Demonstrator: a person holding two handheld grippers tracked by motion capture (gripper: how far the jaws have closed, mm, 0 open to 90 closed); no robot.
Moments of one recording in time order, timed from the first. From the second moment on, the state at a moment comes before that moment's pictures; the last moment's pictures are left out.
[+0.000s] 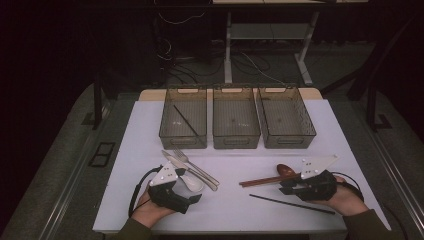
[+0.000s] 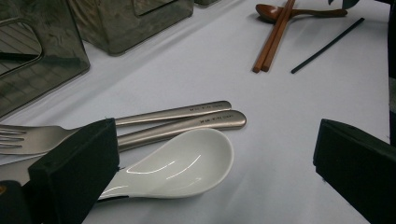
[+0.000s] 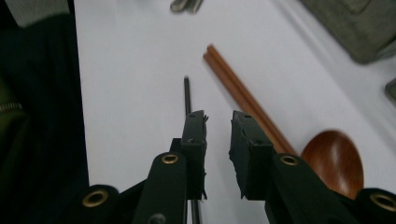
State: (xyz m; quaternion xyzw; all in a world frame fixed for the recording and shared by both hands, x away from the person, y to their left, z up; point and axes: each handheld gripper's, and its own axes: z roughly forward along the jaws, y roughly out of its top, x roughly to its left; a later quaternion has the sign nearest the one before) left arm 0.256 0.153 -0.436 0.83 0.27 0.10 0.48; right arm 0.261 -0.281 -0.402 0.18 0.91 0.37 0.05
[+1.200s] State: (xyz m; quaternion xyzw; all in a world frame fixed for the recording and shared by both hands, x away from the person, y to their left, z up) left arm 0.256 0.150 -0.438 0.83 0.27 0.10 0.48; right arm 0.249 -0.309 -0.438 0.15 0.94 0.30 0.02
